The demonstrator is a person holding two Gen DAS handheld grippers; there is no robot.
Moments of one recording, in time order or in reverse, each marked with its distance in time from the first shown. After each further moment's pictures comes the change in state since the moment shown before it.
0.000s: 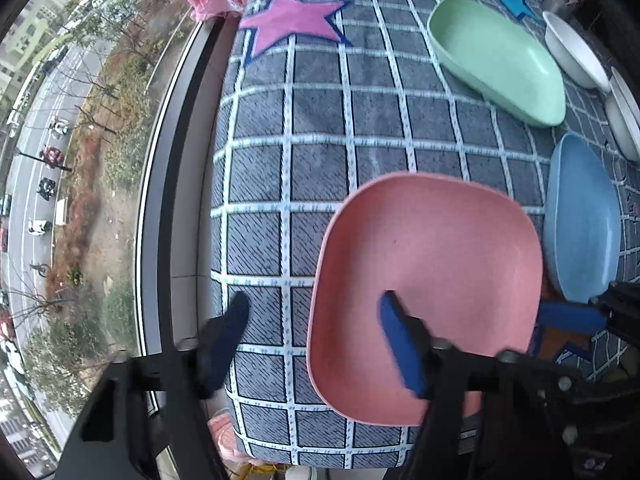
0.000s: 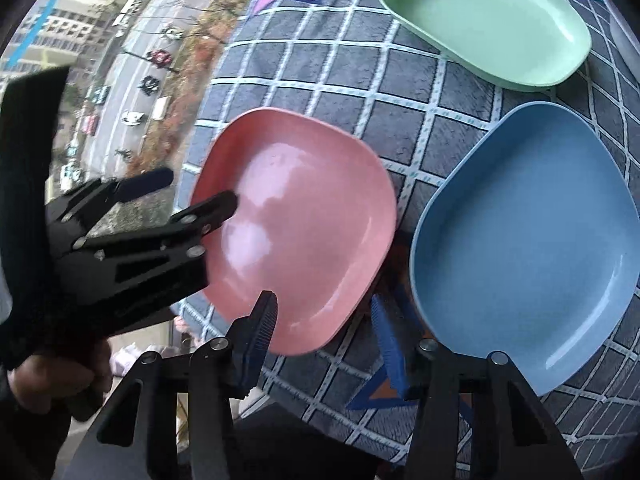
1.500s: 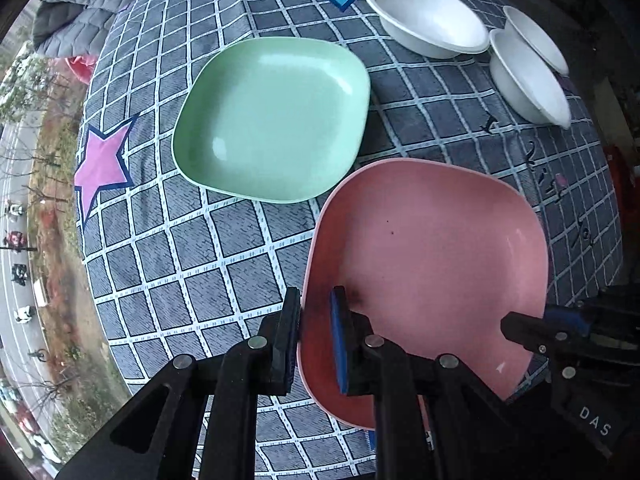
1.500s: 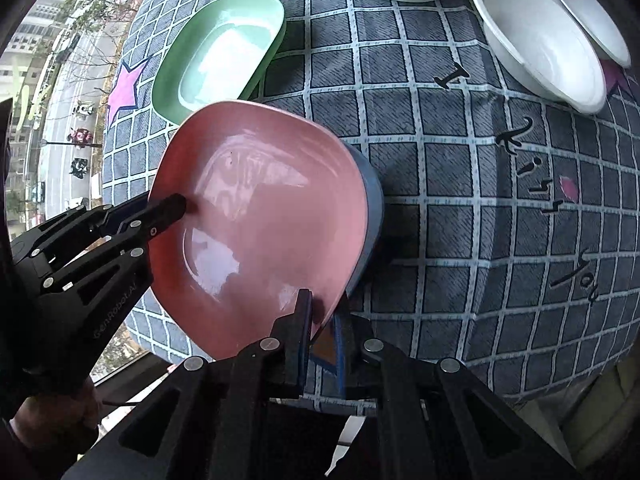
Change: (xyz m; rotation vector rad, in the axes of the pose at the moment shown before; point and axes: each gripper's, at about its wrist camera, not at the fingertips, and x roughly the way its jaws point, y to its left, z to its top) left arm -0.042 -0.139 0.066 0.294 -0.011 -0.113; right arm -0.082 -0.083 -0.023 0.366 -0.025 -0.114
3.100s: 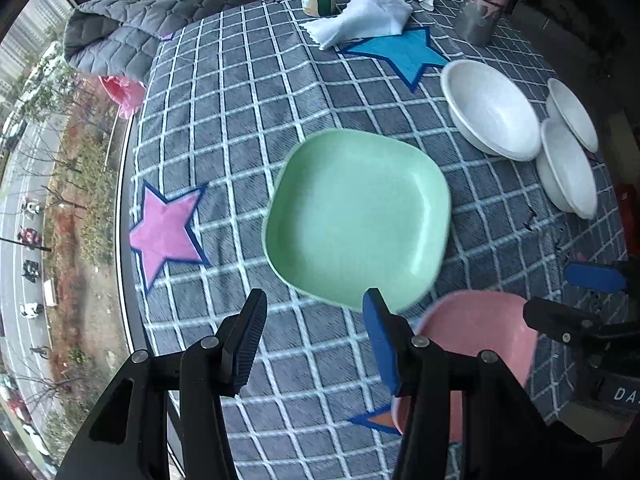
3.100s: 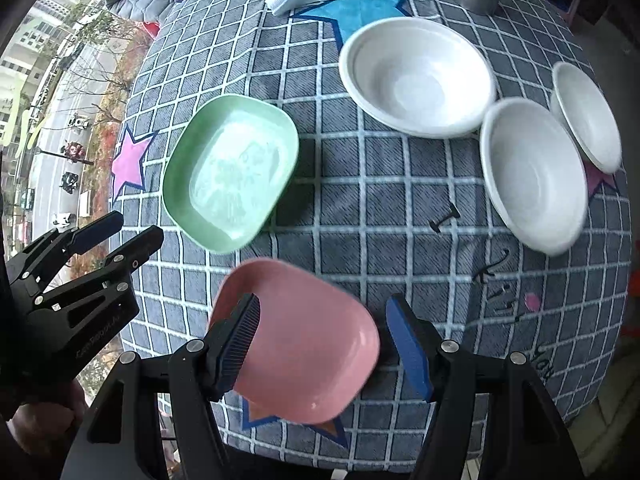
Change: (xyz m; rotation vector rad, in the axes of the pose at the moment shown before) left arm -0.025 0.062 0.062 -0.053 -0.117 0.066; right arm -0.005 0.049 0.092 -0.026 -0.151 -0.057
